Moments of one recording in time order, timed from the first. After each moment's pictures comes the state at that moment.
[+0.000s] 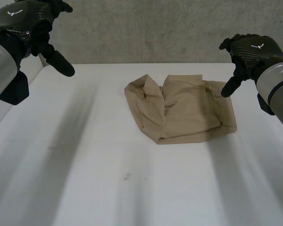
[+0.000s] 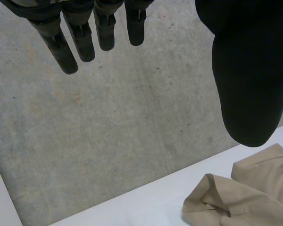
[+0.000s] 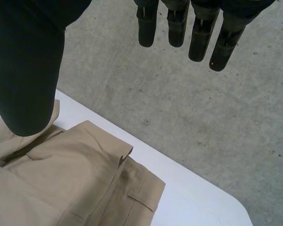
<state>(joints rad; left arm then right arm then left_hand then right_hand) 4.29 -1.60 -1.24 2.88 -1.64 3.15 1.93 -1.34 1.27 0.15 1.60 2.94 0.20 0.21 0.22 0.21 0.05 0.21 0.22 0.22 0.24 0.07</state>
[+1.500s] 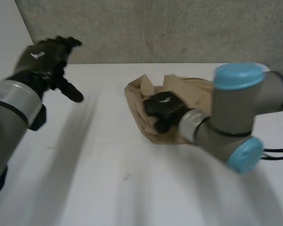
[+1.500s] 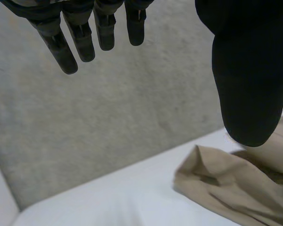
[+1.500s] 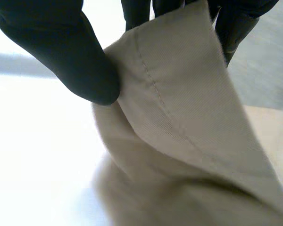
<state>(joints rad) 4.30 -1.60 -1.52 3.13 -1.64 3.15 2.17 -0.94 1.14 0.11 1.26 2.89 0.20 0.21 0.22 0.21 0.05 0.99 1.17 1.18 1.19 0.99</state>
